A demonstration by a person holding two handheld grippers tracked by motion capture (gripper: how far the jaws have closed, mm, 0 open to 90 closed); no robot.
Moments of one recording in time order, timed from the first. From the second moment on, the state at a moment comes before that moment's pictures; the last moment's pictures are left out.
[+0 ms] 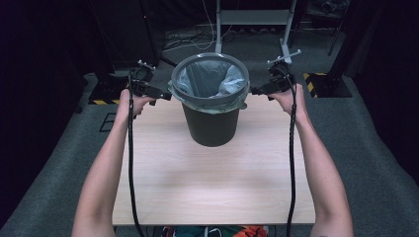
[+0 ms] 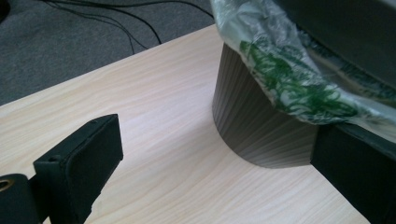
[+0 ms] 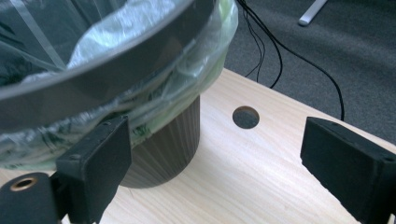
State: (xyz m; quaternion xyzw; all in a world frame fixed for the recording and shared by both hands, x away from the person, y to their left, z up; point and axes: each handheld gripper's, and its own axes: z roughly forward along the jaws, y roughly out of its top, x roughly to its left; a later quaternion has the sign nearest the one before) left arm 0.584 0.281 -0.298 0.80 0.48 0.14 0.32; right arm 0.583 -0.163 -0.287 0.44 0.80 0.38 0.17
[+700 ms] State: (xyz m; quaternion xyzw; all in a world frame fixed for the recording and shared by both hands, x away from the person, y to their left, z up) left arm 0.591 0.286 -0.254 0.76 0.51 0.19 0.35; right arm 0.591 -0.155 -0.252 0.44 0.78 0.40 0.19
